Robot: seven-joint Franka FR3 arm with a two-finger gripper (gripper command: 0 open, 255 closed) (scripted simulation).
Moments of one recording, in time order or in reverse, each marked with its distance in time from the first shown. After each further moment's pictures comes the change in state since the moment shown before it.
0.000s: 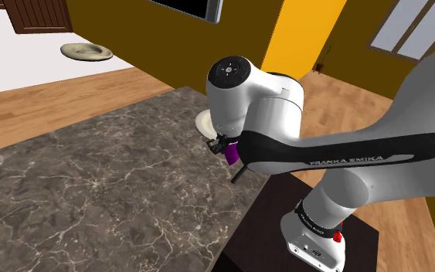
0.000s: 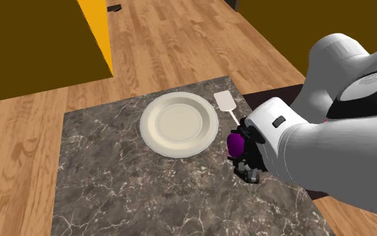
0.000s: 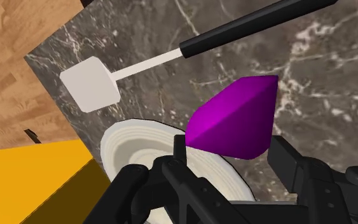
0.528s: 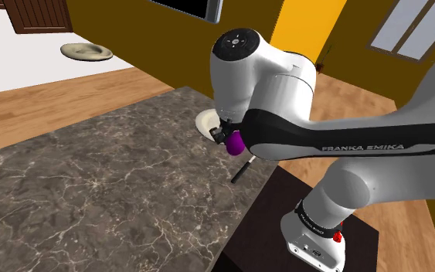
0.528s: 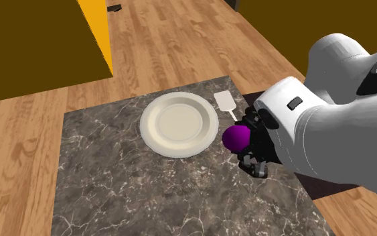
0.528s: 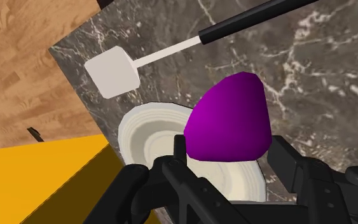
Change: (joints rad) arm 0.023 -0.055 -0.060 0.065 0.000 -0.111 -0.058
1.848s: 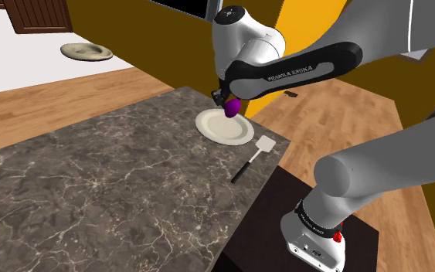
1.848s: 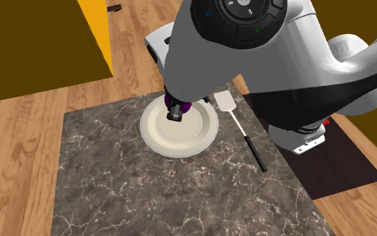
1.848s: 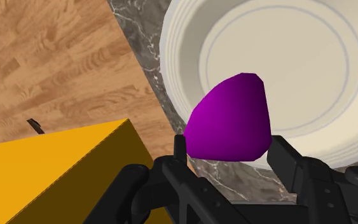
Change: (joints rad) arm -0.348 0.309 -0.127 0.159 -0.302 0.235 -0.155
